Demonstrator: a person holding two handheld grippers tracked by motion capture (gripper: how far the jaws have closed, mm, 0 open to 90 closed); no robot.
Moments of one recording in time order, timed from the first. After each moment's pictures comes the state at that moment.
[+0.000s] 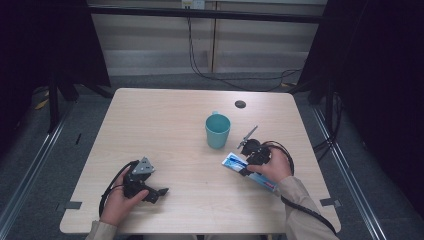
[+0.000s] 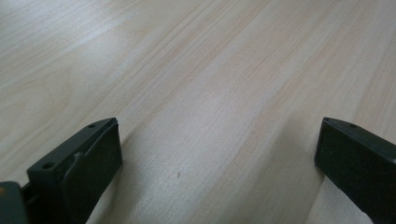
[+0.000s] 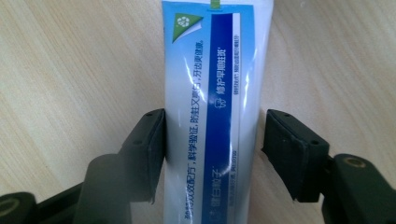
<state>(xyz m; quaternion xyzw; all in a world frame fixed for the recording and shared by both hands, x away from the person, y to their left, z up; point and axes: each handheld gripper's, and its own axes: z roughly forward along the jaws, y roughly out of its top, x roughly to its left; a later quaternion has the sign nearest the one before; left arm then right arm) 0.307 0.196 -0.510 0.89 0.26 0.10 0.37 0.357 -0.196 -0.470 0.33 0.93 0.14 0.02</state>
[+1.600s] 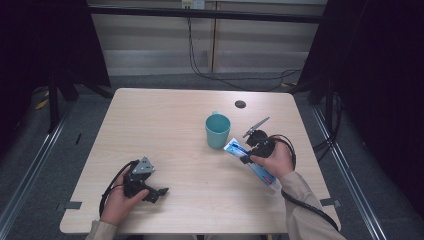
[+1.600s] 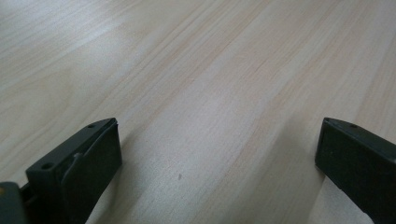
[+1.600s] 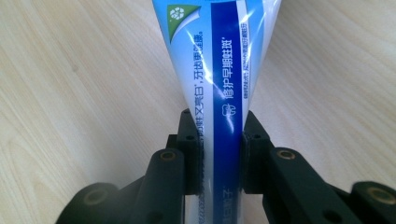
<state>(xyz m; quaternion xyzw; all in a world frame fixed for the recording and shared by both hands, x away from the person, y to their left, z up) 0.308 0.196 -0.510 0.89 0.26 0.10 0.37 0.354 -0.206 -0.432 0.38 0.90 0.22 0.04</state>
